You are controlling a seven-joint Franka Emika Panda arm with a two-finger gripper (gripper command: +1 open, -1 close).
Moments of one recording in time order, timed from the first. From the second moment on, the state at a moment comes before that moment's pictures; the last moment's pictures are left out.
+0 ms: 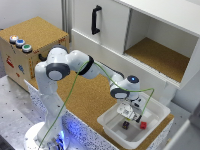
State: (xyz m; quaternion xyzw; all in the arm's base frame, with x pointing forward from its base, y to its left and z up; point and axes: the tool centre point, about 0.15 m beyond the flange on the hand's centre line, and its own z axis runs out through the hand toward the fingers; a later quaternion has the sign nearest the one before) arm 0.376 -0.361 0.279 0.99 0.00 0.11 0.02
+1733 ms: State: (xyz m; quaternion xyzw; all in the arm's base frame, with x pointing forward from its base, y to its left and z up) arm 0.402 -0.055 0.249 0.99 -0.01 0.15 -0.01
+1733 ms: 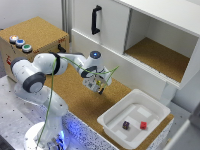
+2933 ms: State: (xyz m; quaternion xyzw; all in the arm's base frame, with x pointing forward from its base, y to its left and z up) arm 0.429 -0.086 0.261 0.98 0.00 0.18 0.01
